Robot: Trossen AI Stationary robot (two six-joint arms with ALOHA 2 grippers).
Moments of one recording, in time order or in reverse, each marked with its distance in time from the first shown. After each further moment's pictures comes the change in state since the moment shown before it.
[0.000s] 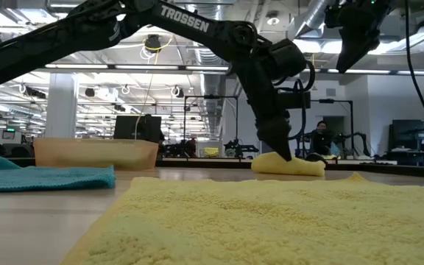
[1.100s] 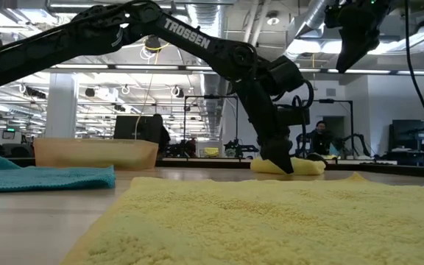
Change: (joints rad) left arm 0.027 0.041 -0.078 0.130 0.011 0.007; right arm 0.000 0.000 0.000 0.002 0.001 -0.001
